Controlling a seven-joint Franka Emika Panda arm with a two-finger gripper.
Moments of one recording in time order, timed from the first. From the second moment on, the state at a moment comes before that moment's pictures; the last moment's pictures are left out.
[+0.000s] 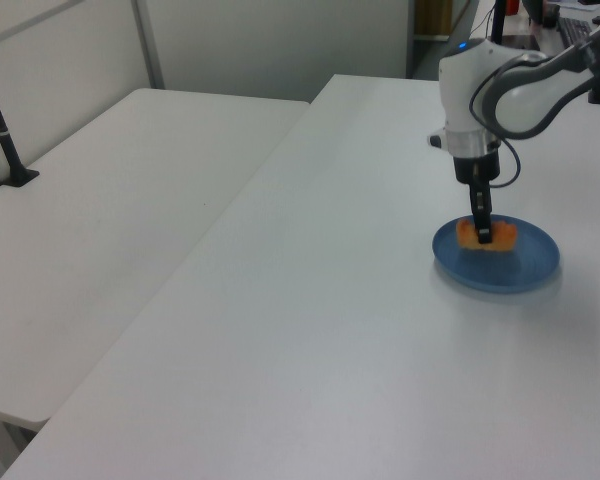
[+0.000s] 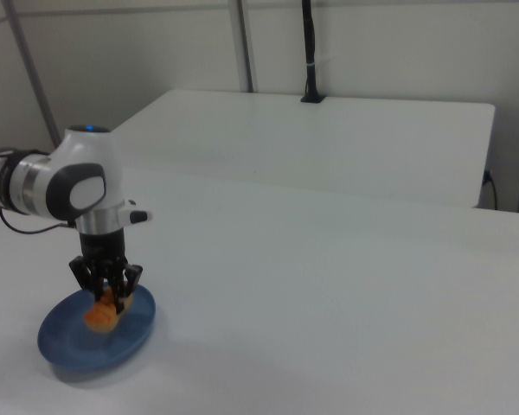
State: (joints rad) arm 0.12 0.10 0.02 -2.14 0.05 2.04 -0.15
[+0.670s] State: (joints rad) arm 0.05 -0.03 -0.13 -1.87 0.05 1.69 -0.25
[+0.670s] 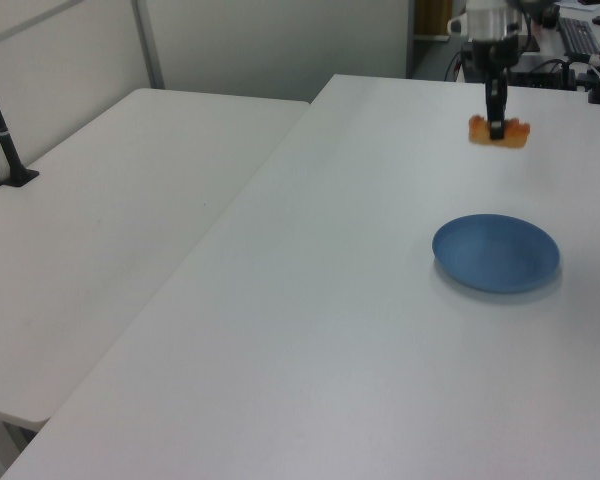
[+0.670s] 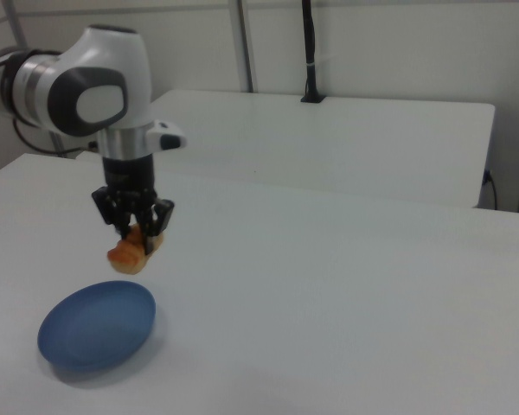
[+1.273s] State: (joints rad) arm 0.04 0.03 -0.45 -1.82 0.04 1.79 -0.64
